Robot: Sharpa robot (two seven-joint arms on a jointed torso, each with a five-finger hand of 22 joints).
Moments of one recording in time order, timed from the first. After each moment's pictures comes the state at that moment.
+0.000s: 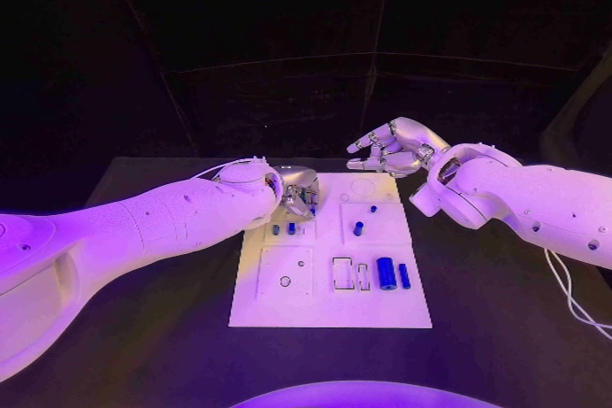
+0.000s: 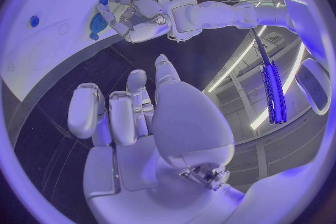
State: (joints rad) left arm 1.26 -0.36 -0.18 0.99 -1.36 -0.07 0.01; left_hand 1.34 -0.09 0.45 -0.08 0.05 1.04 0.13 0.23 0.07 1.08 0.07 0.28 0.07 1.47 -0.01 1.33 1.15 0.13 1.43 0.08 1.04 1.04; right arm 1.24 -0.82 0.00 1.46 -0.86 -0.32 0.14; right_hand 1.38 0.00 -0.17 0.15 0.27 0.93 0.15 0.08 0.07 1.19 0.06 0.91 0.85 1.47 0.00 1.38 1.27 0.06 1.33 0.10 1.39 1.21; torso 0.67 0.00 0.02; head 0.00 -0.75
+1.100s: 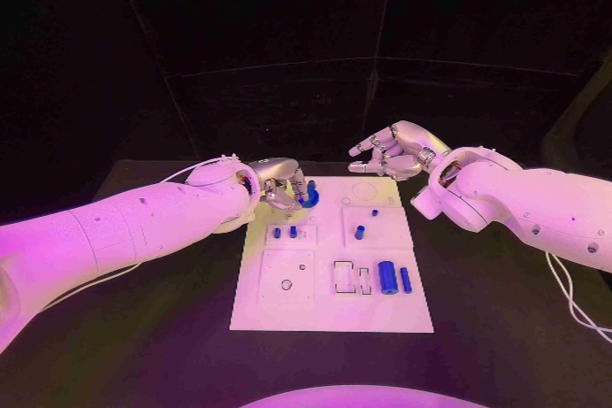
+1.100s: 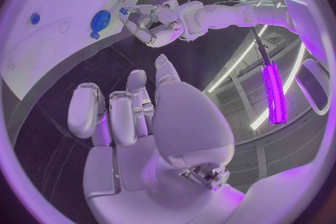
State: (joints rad) left arm 1.26 -0.53 -0.11 1.15 -1.32 -0.15 0.04; left_hand 1.33 -0.10 0.55 -0.11 0.05 1.07 0.14 0.19 0.07 1.13 0.07 0.21 0.06 1.47 -0.01 1.34 1.14 0.12 1.43 0.08 1.07 1.08; right arm 1.24 -0.81 0.00 1.45 -0.86 -0.32 0.14; right_hand 1.38 0.00 -0.17 0.15 0.27 0.93 0.15 0.08 0.07 1.19 0.06 0.91 0.86 1.47 0.00 1.38 1.27 0.06 1.33 0.10 1.39 1.21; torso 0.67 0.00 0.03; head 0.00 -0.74
